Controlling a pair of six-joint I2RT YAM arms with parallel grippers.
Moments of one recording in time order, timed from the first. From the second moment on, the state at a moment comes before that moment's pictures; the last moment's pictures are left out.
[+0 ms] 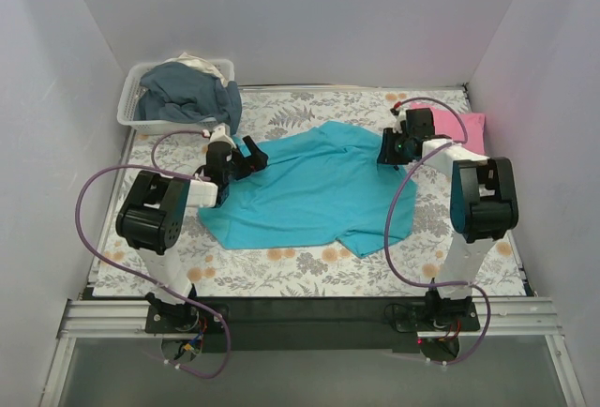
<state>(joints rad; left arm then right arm) -0.25 1.83 0.77 0.61 0.04 -0.60 0.12 1.88 1.18 -0.20 -0.26 0.12</state>
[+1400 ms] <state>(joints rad) -0.25 1.79 0.78 0.51 0.05 -0.60 0.28 2.58 2.17 -0.31 -0.49 0.20</state>
